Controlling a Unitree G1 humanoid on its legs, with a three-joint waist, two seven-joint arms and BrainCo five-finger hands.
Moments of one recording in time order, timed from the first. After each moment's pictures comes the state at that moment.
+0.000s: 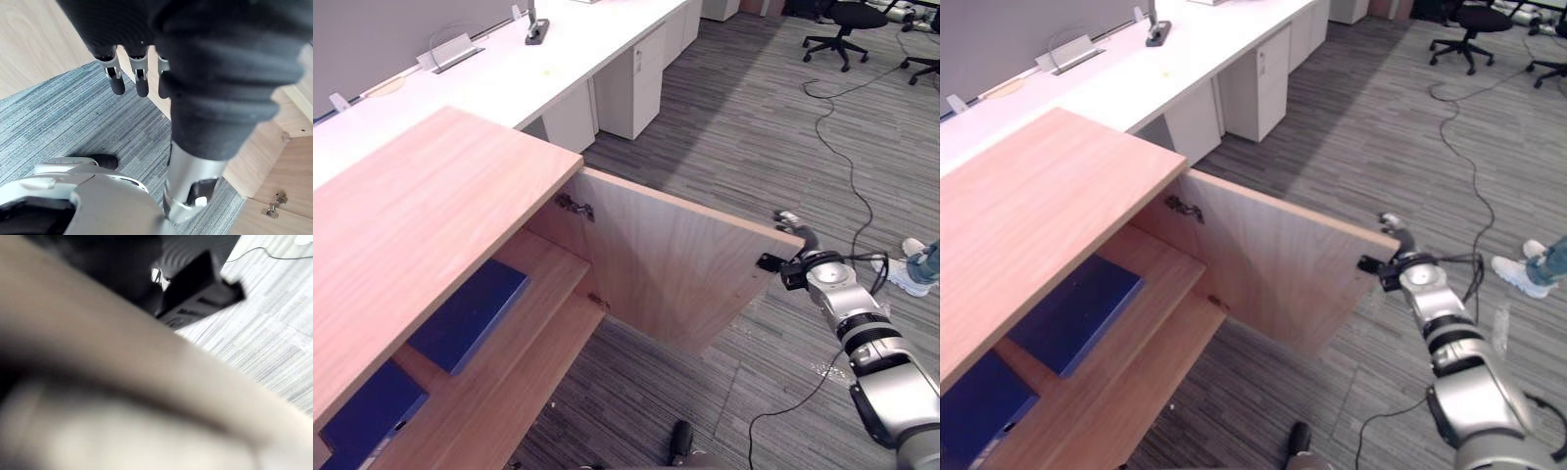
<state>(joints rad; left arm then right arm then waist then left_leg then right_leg) 0.18 0.10 0.18 1.07 -0.11 -0.05 0.07 -0.67 -0.74 0.54 0.77 0.30 -0.01 0.06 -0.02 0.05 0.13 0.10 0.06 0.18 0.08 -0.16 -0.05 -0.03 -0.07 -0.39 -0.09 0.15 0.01</state>
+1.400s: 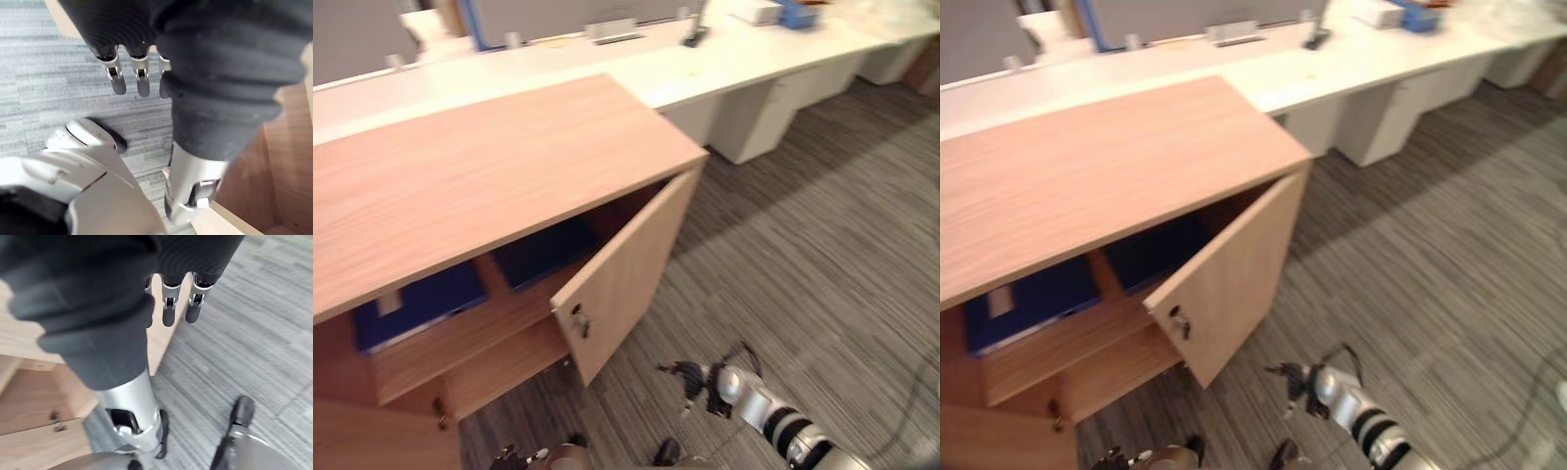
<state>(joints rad) 0.11 0.11 0.25 1.09 -0.12 -0.04 0.04 -0.23 -0.33 0.51 0.86 -0.45 -0.01 0.30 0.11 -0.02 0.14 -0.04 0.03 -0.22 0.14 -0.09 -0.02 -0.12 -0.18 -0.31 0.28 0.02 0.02</state>
